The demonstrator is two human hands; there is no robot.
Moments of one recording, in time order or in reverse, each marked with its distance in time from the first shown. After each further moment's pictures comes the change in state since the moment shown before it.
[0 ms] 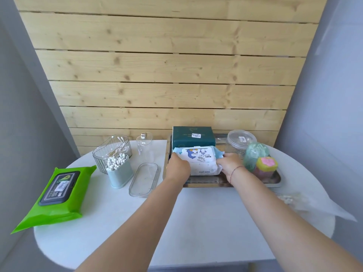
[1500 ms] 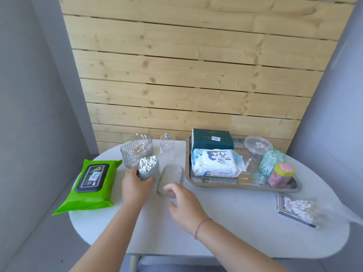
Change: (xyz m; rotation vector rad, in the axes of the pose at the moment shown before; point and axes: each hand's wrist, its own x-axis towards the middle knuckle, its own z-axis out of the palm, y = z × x) left_hand -0.012 -0.099 -0.140 0.077 0.412 0.166; right_hand -0.185 0.024 0.117 -0.606 -0.430 -0.684
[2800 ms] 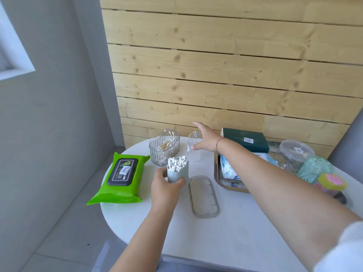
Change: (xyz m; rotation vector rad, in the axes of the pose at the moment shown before) left_hand -0.028 0.018 -0.014 -0.384 -0.066 -0.163; right_hand 0.187 -0.002 -0.068 -0.123 -0.167 0.063
